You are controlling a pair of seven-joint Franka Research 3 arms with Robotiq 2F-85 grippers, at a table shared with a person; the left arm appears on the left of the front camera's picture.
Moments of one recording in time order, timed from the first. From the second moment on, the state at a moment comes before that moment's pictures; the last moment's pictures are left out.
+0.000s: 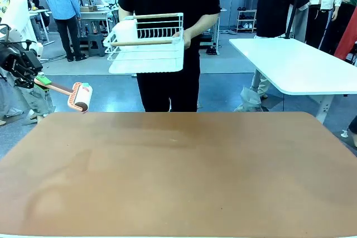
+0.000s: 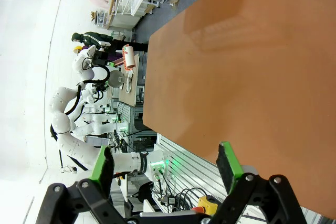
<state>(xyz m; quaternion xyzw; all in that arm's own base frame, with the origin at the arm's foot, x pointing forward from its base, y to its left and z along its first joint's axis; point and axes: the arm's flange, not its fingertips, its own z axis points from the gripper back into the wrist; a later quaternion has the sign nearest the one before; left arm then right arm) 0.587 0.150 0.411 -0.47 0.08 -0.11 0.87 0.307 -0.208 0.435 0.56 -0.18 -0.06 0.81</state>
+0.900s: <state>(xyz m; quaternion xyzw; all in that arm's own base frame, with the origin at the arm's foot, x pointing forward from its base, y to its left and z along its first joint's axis) 0.587 0.150 0.411 -0.47 0.08 -0.11 0.87 0.307 -0.208 0.435 0.56 -0.18 -0.06 0.81</state>
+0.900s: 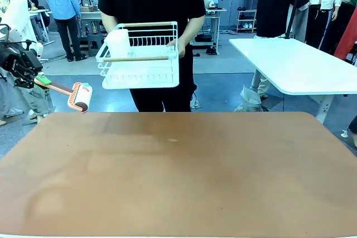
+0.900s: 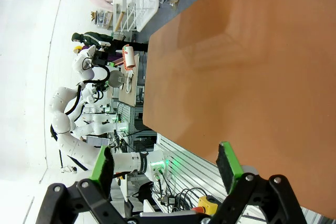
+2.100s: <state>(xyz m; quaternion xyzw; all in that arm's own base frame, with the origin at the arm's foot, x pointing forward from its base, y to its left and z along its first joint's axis) 0.587 0.150 0.411 -0.47 0.08 -0.11 0.87 0.307 -0.208 0.435 0.56 -0.18 -0.06 0.81</state>
